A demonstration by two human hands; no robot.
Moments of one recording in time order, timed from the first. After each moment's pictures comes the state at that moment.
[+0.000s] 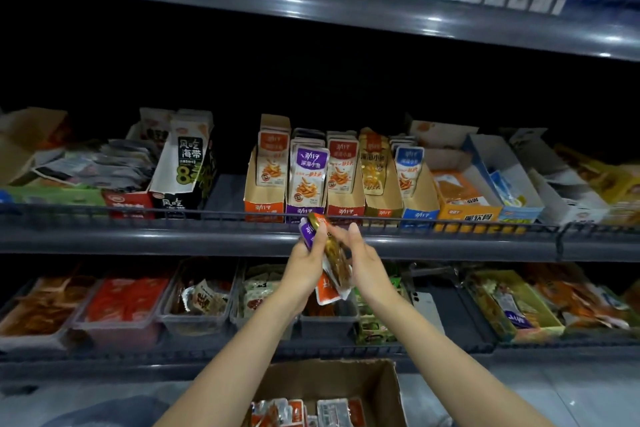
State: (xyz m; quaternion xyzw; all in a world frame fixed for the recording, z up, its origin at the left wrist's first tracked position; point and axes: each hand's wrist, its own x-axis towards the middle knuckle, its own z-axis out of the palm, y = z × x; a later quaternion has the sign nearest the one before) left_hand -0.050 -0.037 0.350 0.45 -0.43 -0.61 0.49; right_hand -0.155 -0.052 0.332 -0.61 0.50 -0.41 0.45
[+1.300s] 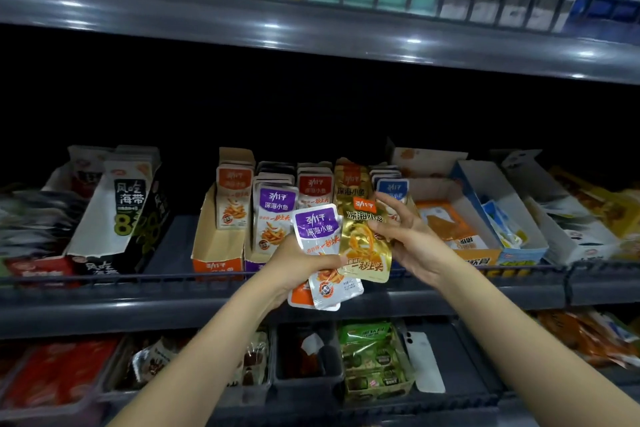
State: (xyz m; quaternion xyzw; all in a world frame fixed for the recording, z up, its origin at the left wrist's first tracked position) left_hand -0.066 -0.152 0.377 0.48 -0.54 -0.55 0.41; right_hand -0.264 -0.174 0.398 -0.46 0.40 -0.49 0.62
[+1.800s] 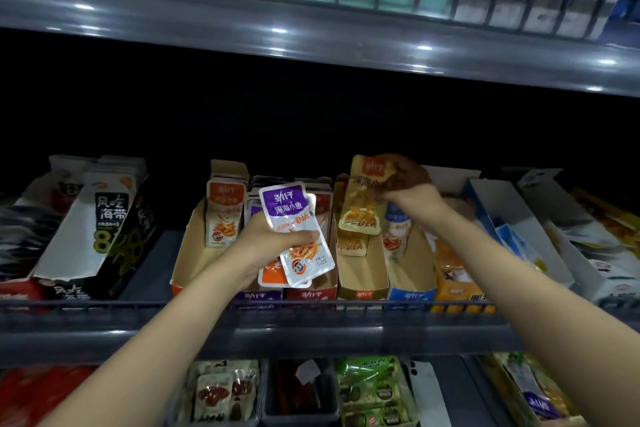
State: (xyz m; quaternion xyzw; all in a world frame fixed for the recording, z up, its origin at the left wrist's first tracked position) left_hand -0.044 -0.195 0.409 0.52 -0.54 -0.48 0.45; right_hand -0.277 -0.274 0.437 -0.71 0.50 -0.45 0.23
